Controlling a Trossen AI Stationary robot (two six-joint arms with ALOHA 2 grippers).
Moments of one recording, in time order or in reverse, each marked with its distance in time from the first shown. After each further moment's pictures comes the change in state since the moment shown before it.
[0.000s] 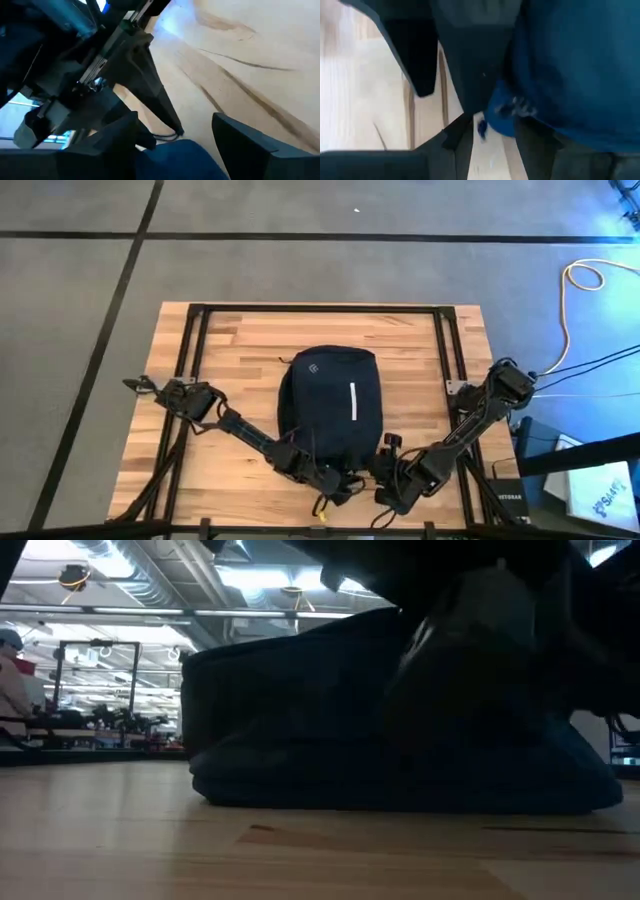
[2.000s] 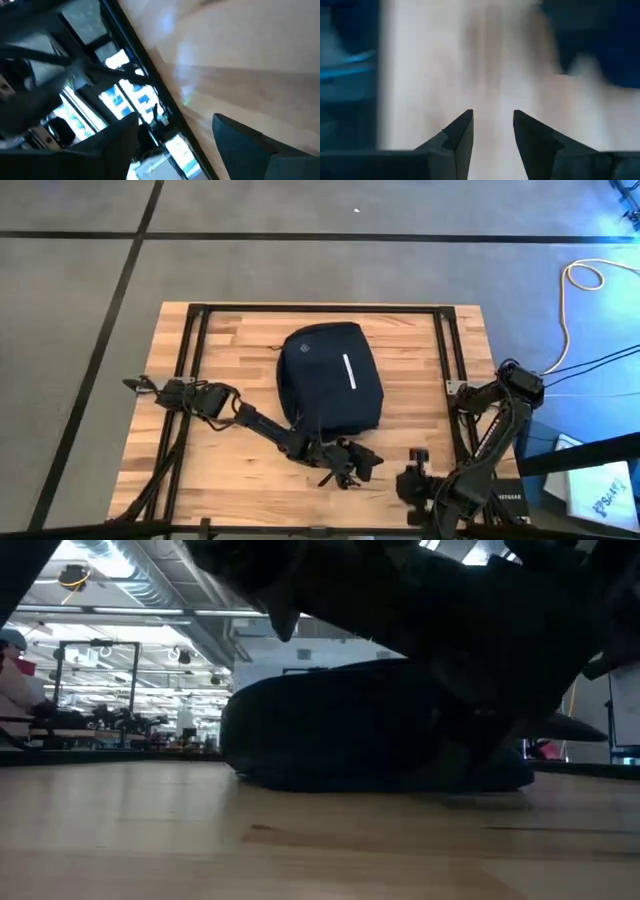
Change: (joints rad) left arm 0.105 0.092 0.008 0.242 0.048 1.134; right arm 0.215 -0.032 0.189 -0.384 -0.050 0.155
